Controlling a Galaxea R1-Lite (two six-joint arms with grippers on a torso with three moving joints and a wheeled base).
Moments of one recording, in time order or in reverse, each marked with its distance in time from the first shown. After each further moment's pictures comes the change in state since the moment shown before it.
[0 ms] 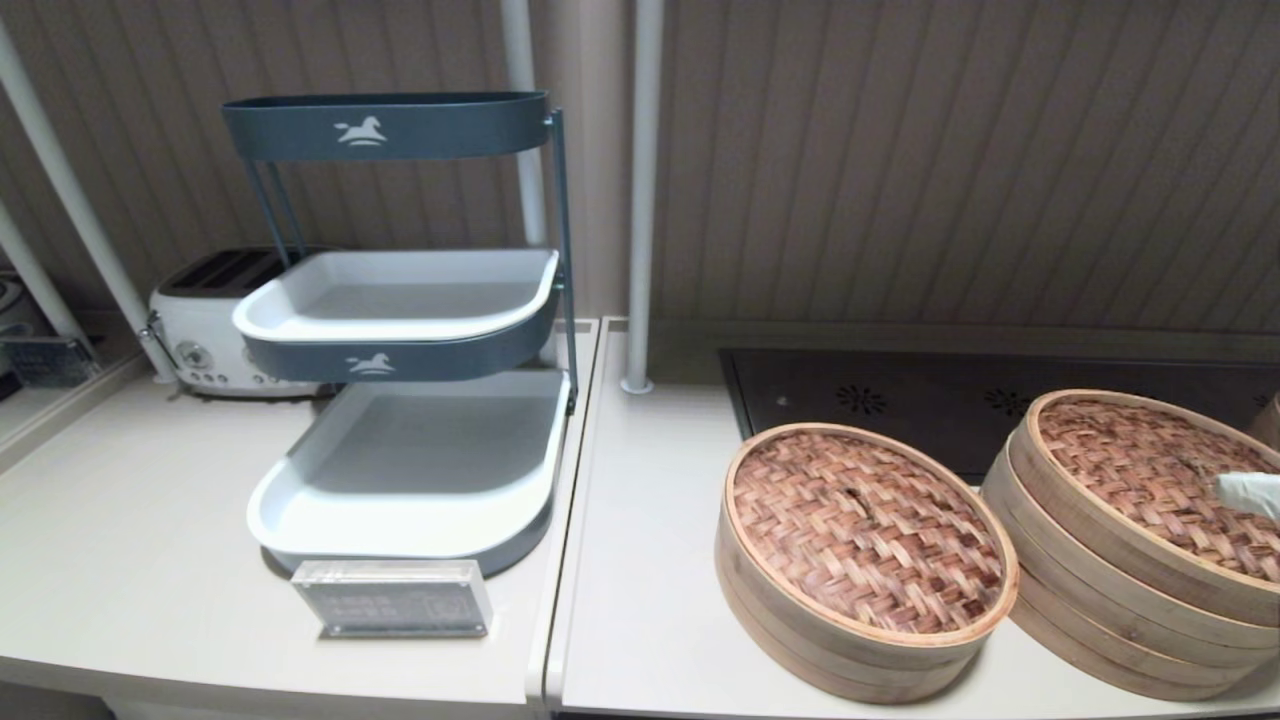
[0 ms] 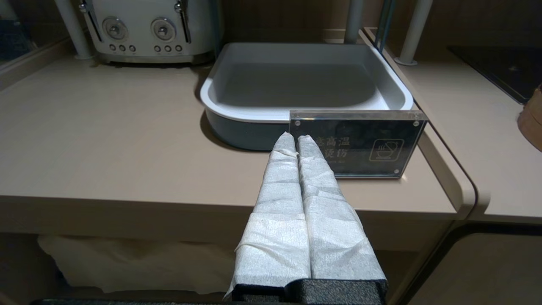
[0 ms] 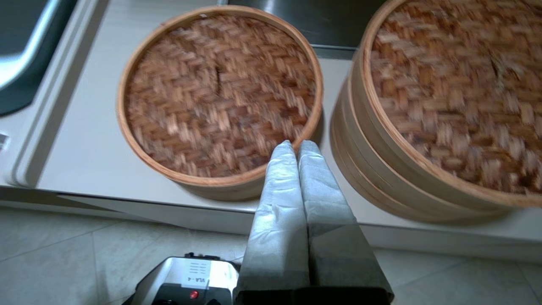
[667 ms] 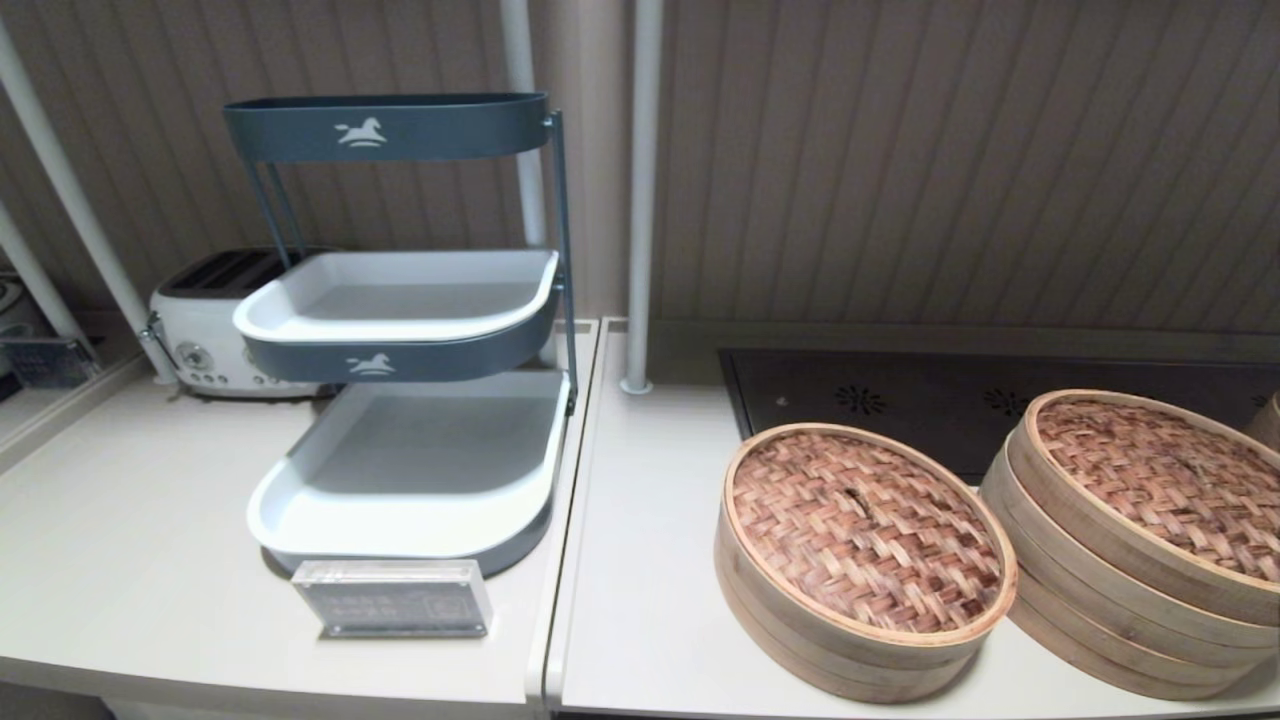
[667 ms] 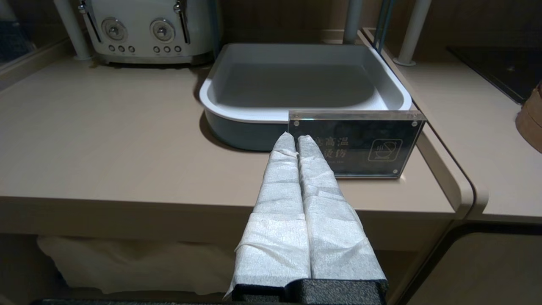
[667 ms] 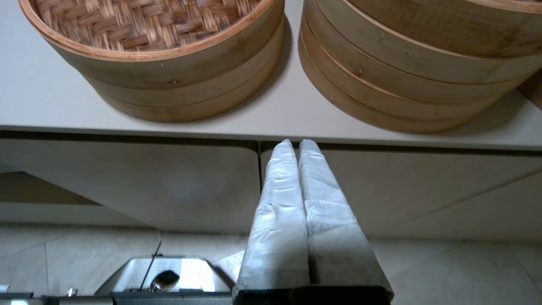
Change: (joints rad) left arm 0.000 0.000 0.000 0.000 0.000 -0.001; right arm -0.083 -0.540 0.608 -0.110 -0.025 -0.052
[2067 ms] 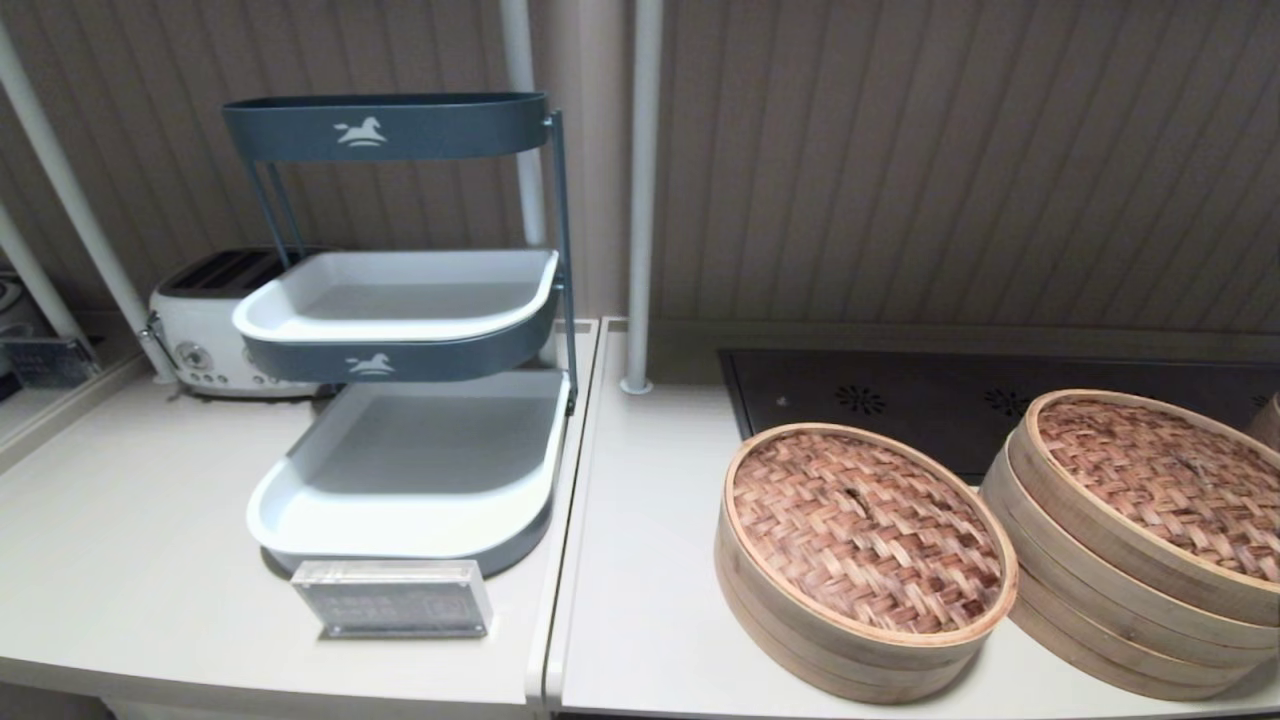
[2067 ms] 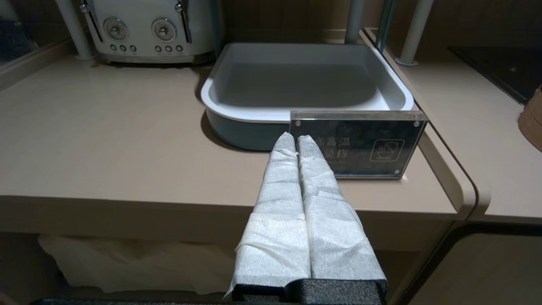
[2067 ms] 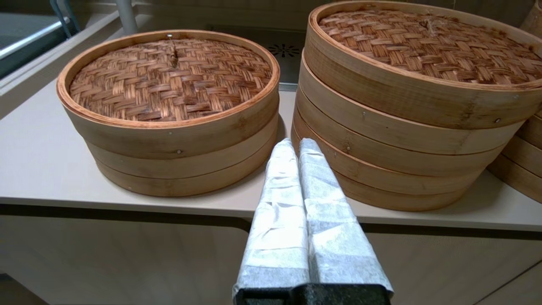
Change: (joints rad) left arm 0.000 0.000 0.000 0.000 0.001 0.000; right arm -0.122 -0.376 0.301 -0.294 0.113 -0.089
